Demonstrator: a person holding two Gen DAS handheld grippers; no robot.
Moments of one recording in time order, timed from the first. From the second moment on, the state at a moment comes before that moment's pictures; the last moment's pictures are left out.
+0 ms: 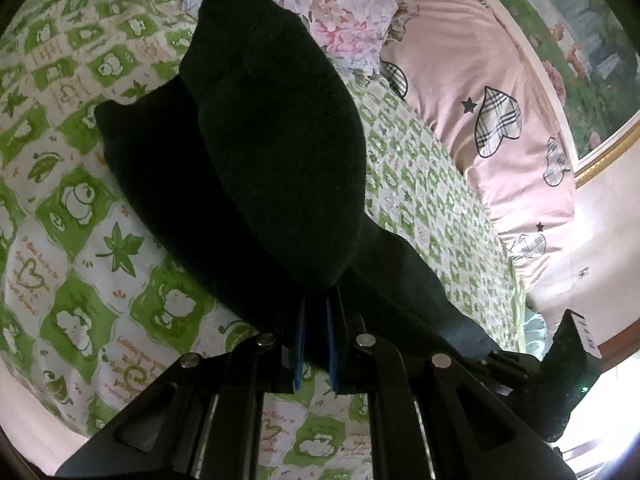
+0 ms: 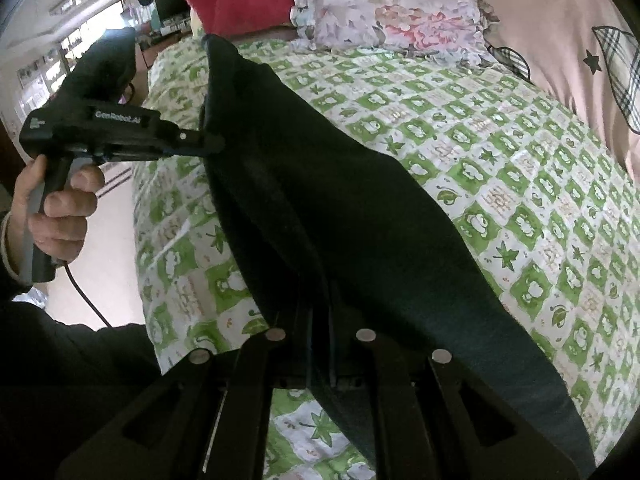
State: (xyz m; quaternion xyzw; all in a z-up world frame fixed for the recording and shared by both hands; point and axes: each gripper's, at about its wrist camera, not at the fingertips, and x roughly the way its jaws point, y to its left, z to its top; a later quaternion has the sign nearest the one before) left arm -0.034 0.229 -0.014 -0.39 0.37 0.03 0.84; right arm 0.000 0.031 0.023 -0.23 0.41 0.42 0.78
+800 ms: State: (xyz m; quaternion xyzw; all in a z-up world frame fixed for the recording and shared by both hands) left arm -0.084 0.282 0.002 -0.40 0.35 0.10 0.84; right arm -0.001 0.037 0.038 -0.17 0.43 0.43 0.78
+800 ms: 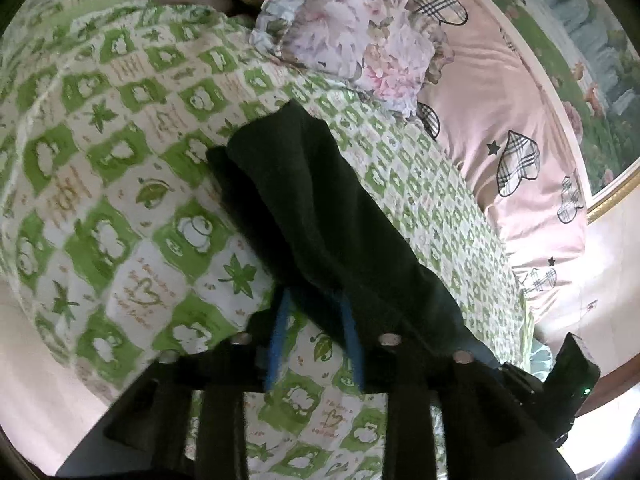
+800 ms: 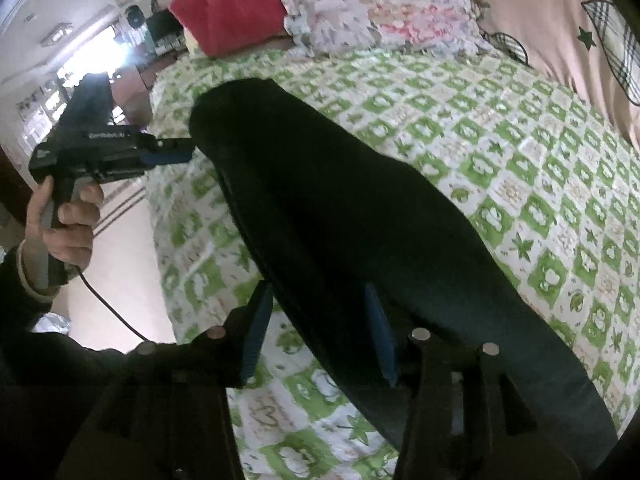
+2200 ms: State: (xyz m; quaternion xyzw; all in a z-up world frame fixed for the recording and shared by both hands) left arm -0.035 0.331 -0.034 -0.41 0.37 0.12 0.83; right arm 0.155 0.088 0.002 -0.06 0.53 0.41 0.74
